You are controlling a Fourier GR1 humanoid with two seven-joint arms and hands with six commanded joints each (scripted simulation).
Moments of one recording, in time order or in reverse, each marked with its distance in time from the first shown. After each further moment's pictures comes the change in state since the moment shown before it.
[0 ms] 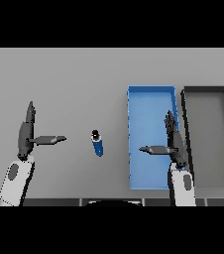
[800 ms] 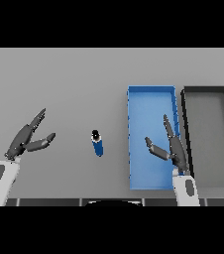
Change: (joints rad) left arm 0.015 0.216 -0.069 0.000 0.046 -0.413 -0.136; right arm 0.068 -0.109 0.108 -0.103 0.180 0.027 -0.021
